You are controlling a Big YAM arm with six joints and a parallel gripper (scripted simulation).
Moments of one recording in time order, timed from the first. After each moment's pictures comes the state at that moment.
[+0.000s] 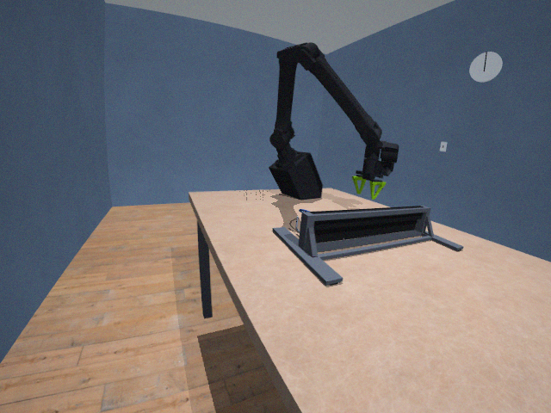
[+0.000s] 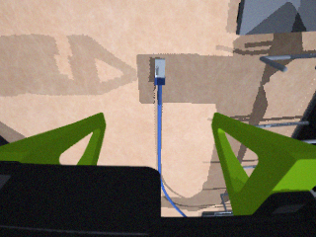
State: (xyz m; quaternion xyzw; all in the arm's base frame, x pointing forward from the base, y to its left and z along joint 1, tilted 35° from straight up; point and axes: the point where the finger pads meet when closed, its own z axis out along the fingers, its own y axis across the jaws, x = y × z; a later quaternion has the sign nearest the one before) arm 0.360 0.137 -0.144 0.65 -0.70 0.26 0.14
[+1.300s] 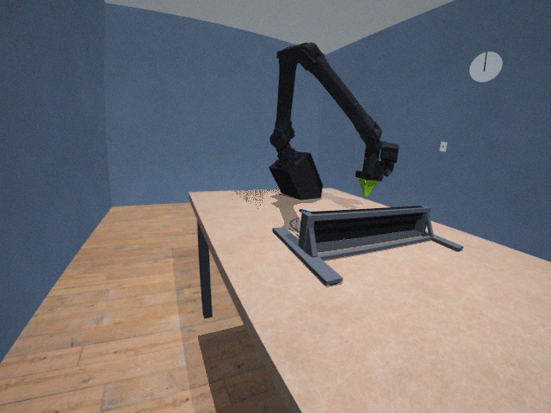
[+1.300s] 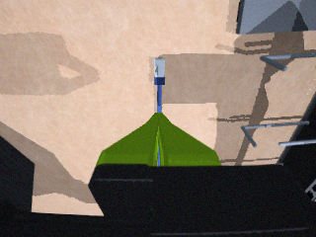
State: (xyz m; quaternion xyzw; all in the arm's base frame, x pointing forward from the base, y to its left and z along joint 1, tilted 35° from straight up) arm 0.360 0.136 -0.144 0.65 -0.70 0.26 0.14
